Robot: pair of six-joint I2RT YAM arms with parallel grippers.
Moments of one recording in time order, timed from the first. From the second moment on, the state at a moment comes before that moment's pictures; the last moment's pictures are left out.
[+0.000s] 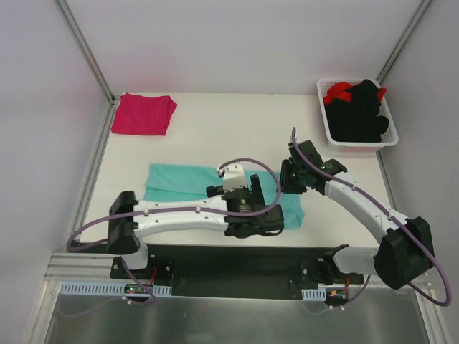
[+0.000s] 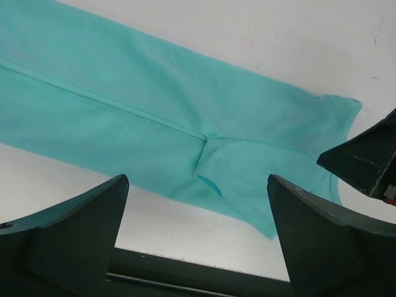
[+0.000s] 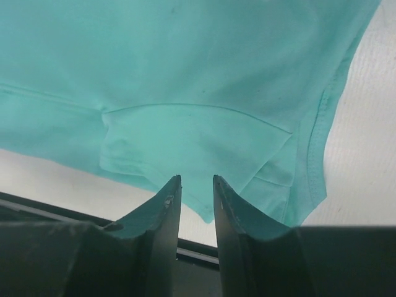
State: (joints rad) left arm -1.43 1.77 1.59 -1.44 -1.07 -1.79; right arm 0.50 1.28 0.93 -0.69 -0.04 0.53
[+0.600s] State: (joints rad) left arm -0.86 0.91 1.09 -0.93 -0.52 -0.74; right arm 0.80 1.32 0.98 -0.64 -0.04 0.62
